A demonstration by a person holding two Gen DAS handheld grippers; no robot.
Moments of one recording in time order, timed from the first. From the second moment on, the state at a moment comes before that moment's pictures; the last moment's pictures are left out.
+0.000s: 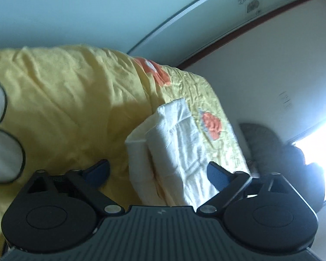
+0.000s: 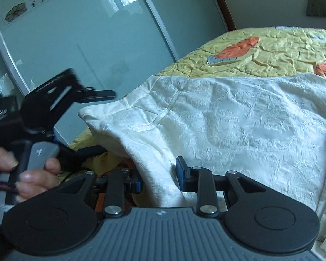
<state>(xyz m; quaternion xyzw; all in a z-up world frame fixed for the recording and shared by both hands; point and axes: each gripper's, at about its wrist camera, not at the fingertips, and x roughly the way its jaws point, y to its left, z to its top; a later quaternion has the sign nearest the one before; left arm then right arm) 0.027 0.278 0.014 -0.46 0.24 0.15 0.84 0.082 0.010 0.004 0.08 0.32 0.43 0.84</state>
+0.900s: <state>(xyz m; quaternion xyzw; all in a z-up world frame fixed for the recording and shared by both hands) 0.067 0.249 0.019 -0.26 0.30 0.22 0.89 0.074 0.015 0.003 0.05 0.31 0.44 0.84</state>
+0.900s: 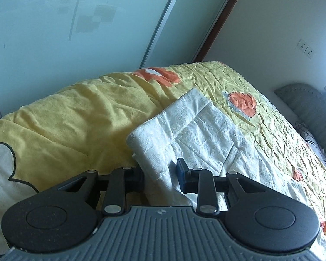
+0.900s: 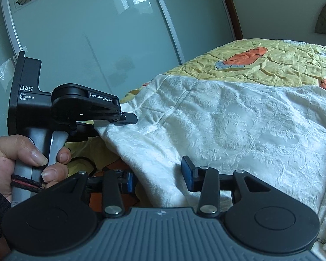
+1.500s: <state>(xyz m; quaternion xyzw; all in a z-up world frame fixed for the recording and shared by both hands) 0.057 0.086 0.036 0.10 0.18 0.14 0.97 0.160 -0.125 0.030 0.33 0.38 0.41 0.76</state>
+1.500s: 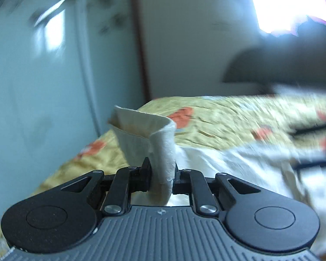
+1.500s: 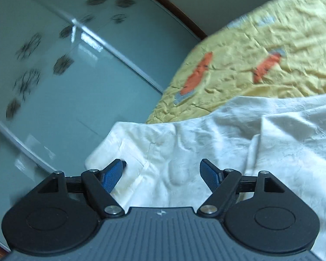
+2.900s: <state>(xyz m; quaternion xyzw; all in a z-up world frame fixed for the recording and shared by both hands) -0.037 0.086 0.070 0.04 0.09 -0.02 0.99 0.202 -0.218 0.083 0.14 0.48 0.42 0.76</state>
